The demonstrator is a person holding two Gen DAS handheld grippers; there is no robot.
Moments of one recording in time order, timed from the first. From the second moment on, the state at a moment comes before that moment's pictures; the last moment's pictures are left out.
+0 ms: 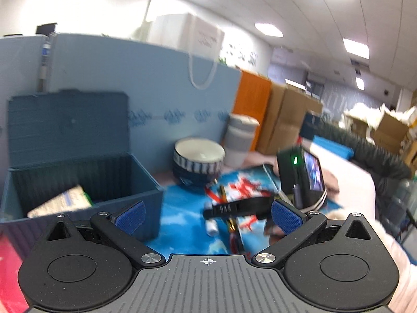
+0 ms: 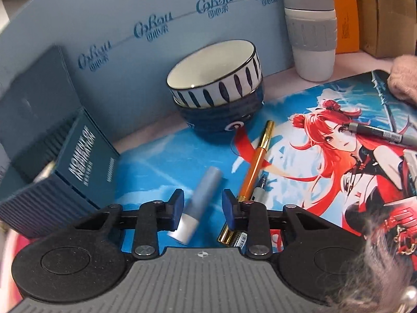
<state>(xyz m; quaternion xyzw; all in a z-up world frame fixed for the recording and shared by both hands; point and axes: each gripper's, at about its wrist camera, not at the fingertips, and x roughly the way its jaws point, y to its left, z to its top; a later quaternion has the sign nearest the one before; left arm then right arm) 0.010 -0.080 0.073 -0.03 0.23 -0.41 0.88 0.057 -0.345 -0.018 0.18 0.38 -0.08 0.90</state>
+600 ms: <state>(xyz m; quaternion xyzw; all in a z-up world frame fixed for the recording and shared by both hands) 0.072 0.028 0.091 -0.17 0.21 -0.29 0.92 0.044 -0.304 -0.007 0.09 0.34 -0.10 0.93</state>
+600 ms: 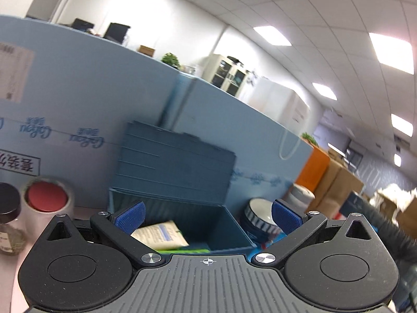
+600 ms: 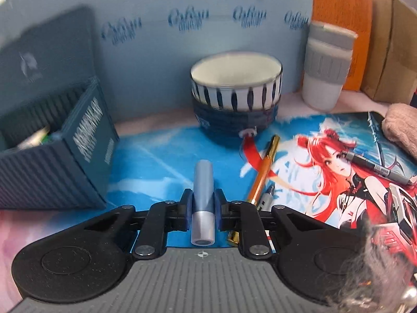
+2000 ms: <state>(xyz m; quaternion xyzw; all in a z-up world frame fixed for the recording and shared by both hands) 0.129 0.076 0.044 -0.27 0.29 -0.25 0.88 0.125 -0.119 0.028 -0.01 0.29 0.13 0.95</state>
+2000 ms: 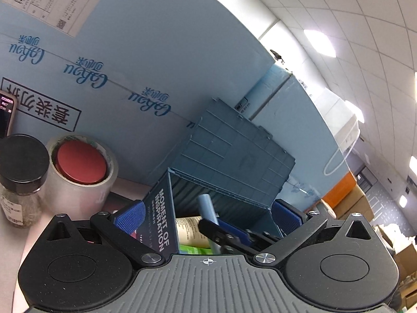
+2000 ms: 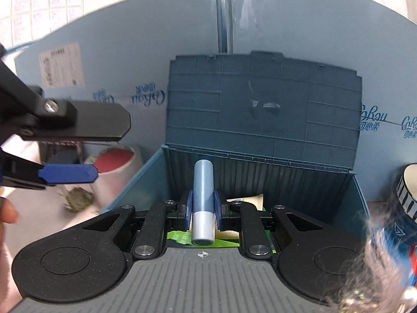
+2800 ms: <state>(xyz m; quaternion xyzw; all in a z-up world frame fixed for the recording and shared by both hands) 0.124 0.057 0.048 -0.24 0.30 -0.27 0.88 0.067 -0.166 0.053 0.11 0.23 0.04 0.97</state>
